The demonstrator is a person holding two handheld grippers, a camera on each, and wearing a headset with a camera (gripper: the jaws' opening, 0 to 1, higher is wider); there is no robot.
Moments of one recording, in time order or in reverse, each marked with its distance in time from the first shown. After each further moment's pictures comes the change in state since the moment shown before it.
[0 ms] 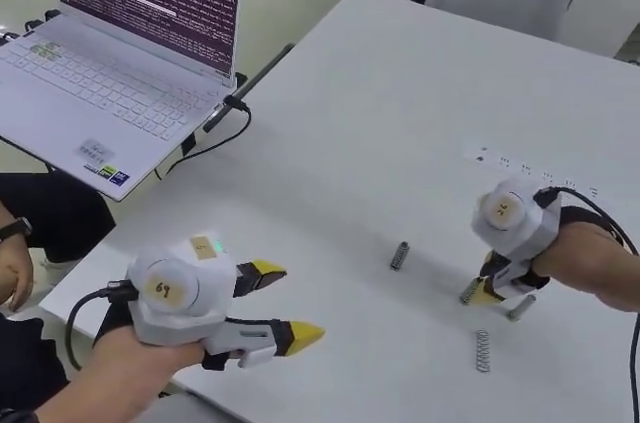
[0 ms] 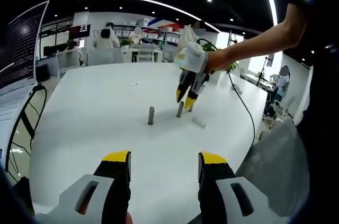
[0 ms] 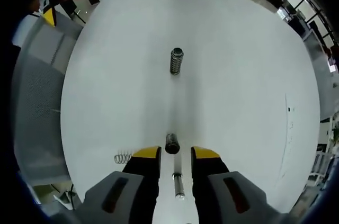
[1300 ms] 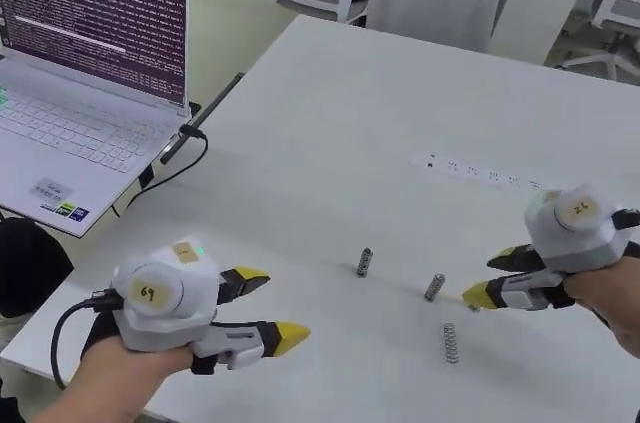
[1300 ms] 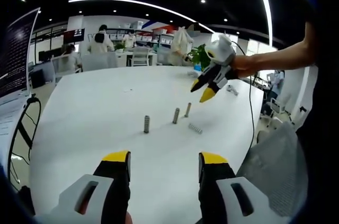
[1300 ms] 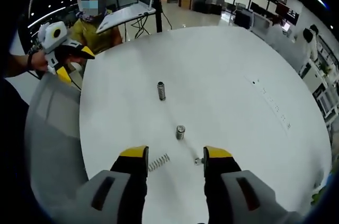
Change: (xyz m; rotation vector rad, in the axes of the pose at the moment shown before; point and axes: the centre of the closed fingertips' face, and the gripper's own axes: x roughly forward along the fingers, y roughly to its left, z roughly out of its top) left arm 0.004 -0.005 0.019 0.033 -0.020 -0.035; right arm -0.075 0.029 -0.020 0.436 -0.410 -0.126
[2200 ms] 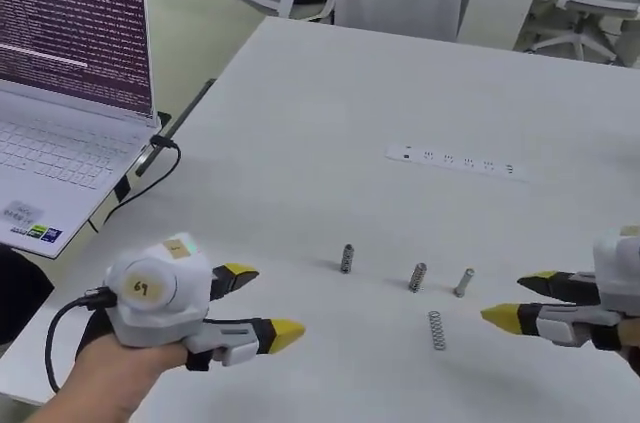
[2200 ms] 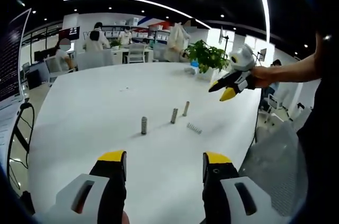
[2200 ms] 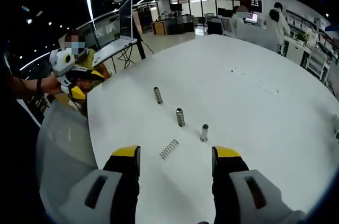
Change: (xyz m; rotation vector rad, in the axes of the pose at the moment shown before) left arm 0.015 -0.001 0.006 0.017 0.037 -0.030; right arm -0.046 0.020 -0.043 0.261 -0.225 -0.027
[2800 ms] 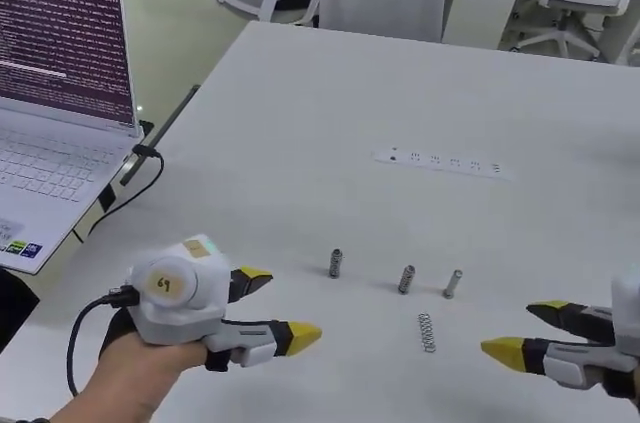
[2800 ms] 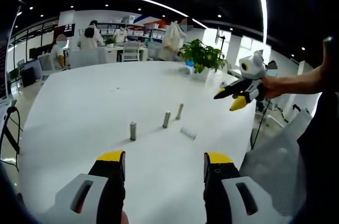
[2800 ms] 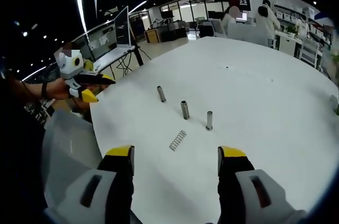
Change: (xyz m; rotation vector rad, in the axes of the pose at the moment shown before) left arm 0.033 -0.018 0.011 -0.012 0.012 -0.056; right arm -0.017 0.014 -0.022 0.090 -0.061 -0.015
